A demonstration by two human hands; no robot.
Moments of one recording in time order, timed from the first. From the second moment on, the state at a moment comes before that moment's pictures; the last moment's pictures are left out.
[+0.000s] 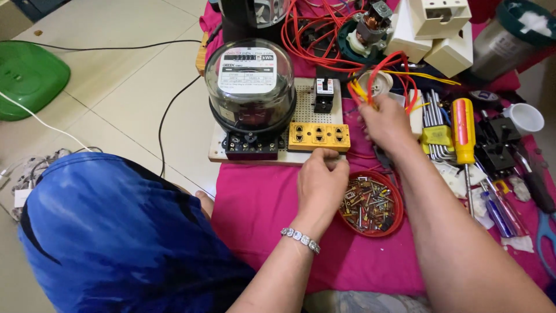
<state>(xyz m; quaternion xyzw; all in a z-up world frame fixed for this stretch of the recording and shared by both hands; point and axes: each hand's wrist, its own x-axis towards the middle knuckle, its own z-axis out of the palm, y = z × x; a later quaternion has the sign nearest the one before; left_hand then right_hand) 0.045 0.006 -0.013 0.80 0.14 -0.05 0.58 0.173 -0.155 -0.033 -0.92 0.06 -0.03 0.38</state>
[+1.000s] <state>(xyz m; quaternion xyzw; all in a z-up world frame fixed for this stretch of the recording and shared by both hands) 0.054 0.012 -0.034 0.81 0.11 -0.06 0.57 0.121 -0.109 0.025 -0.95 -0.16 0.02 0.25</state>
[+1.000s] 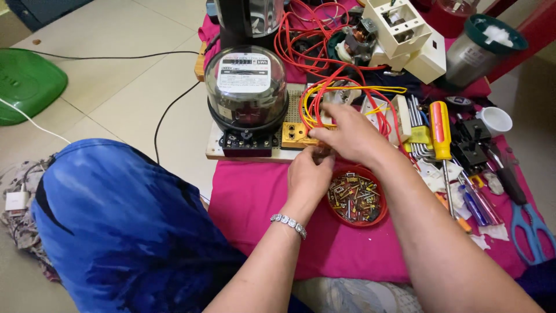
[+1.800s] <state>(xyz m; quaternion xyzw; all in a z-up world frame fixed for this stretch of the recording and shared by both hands) 0.056 0.008 -0.038 0.71 0.24 0.00 0.66 0.087 -0.144 0.001 -0.99 -0.07 0.08 0.11</state>
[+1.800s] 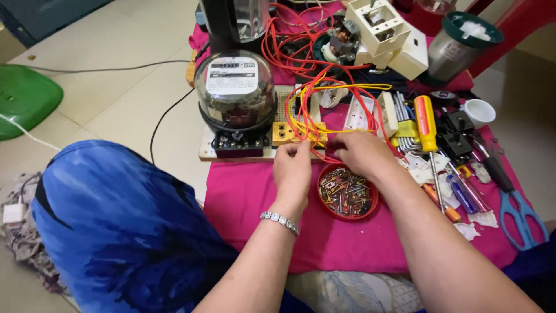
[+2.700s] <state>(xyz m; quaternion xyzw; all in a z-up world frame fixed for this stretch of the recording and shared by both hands) 0.061 -0.001 -0.038 0.69 0.28 0.00 0.67 0.109 -0.231 -0.003 -0.97 0.19 -0.02 0.13</state>
